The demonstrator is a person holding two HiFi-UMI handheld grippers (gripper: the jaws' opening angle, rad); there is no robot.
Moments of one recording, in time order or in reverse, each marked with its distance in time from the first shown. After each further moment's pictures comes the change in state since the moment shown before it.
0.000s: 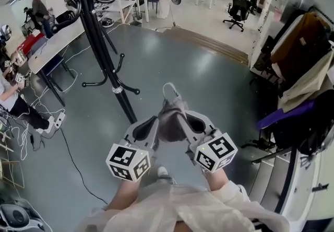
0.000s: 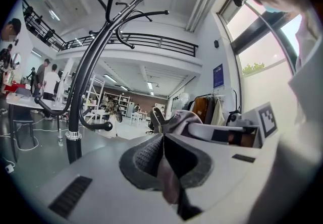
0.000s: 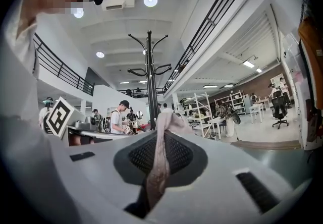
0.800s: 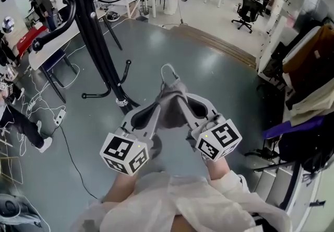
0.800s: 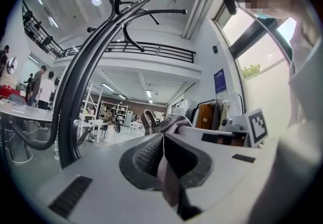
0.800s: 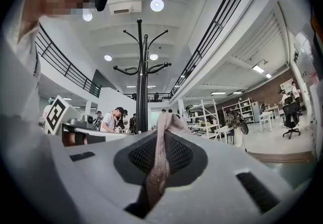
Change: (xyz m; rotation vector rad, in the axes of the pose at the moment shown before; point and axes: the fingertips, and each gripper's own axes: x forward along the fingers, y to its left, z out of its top) left arm 0.071 0.082 0.055 0.053 -0.106 -0.017; right arm 0.119 -0.057 0.029 -0.056 -0.080 0.078
